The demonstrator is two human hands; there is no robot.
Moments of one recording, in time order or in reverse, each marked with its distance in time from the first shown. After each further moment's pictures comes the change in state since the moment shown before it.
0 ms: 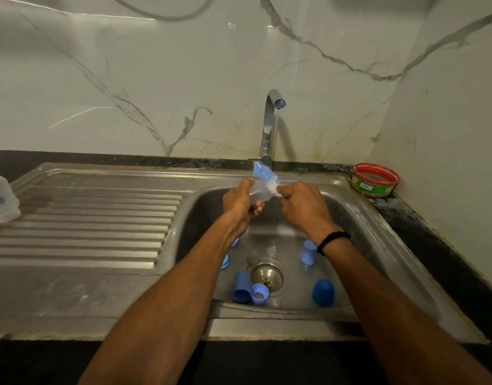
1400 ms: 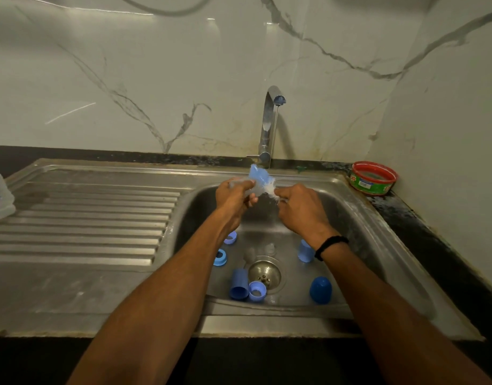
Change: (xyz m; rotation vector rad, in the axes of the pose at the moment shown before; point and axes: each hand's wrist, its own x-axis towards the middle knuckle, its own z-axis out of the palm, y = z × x) left_hand 0.010 -0.001 -0.005 -0.022 -0.019 0.084; right_hand -0.004 0.001 0.013 0.053 -0.011 0.046
